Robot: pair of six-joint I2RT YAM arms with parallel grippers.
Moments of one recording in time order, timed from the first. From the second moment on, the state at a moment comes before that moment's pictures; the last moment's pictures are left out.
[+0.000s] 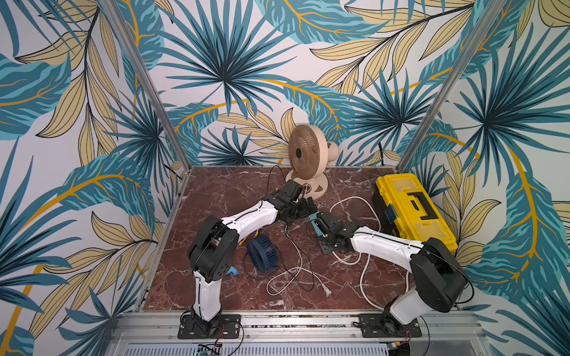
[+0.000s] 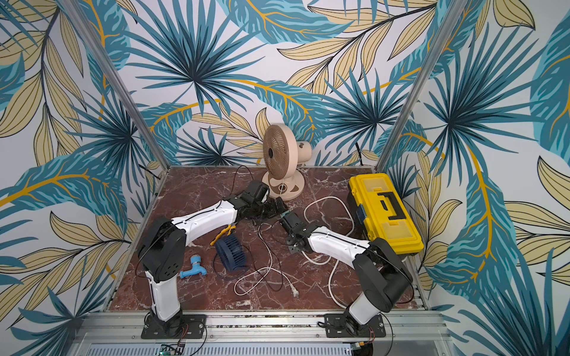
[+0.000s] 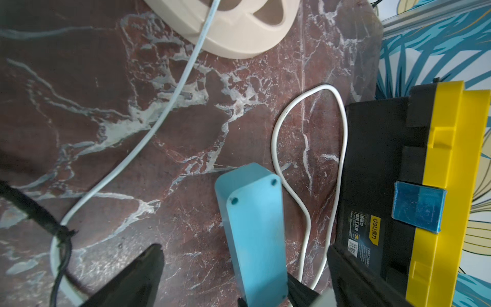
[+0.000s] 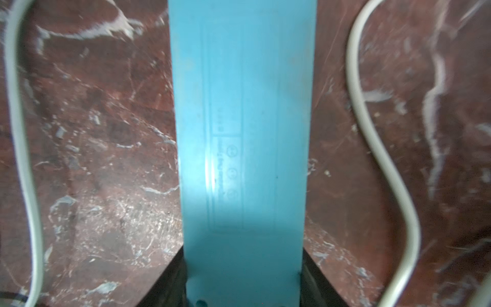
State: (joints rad) left arm -0.63 1.94 1.47 -0.40 0.24 -0.99; right arm 0.69 1.56 0.94 -0.54 0.32 0.26
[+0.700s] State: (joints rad) left arm -0.69 2.04 1.62 -0.53 0.21 -1.13; right arm 0.79 1.49 0.91 -0.51 0.49 0.20
